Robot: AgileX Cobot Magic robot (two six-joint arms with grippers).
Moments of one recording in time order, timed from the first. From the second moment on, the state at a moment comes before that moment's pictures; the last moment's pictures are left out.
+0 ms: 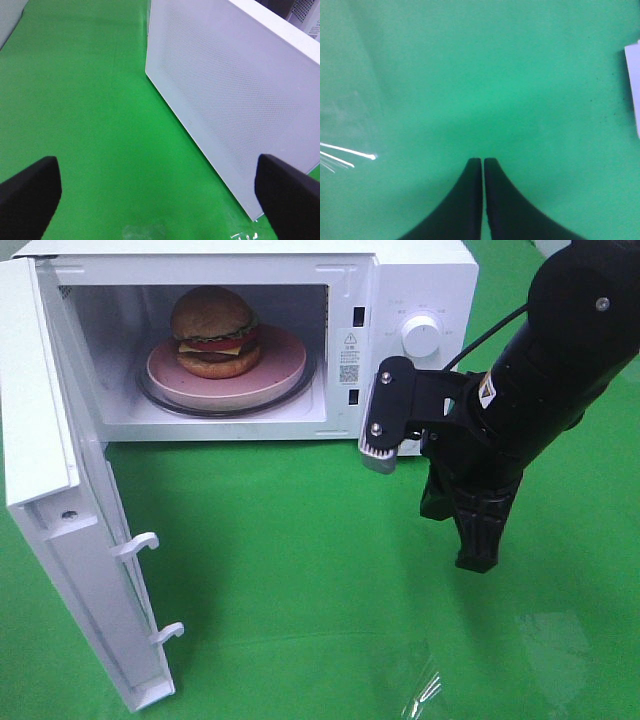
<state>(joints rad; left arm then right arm) -0.04 0.00 -0.52 -0.06 1.07 -0.03 0.58 1.61 -0.96 -0.05 0.60 -0.81</state>
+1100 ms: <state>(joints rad) -0.04 0.00 -0.52 -0.06 1.07 -0.03 0.73 1.74 -1.20 -0.37 0.50 -0.77</state>
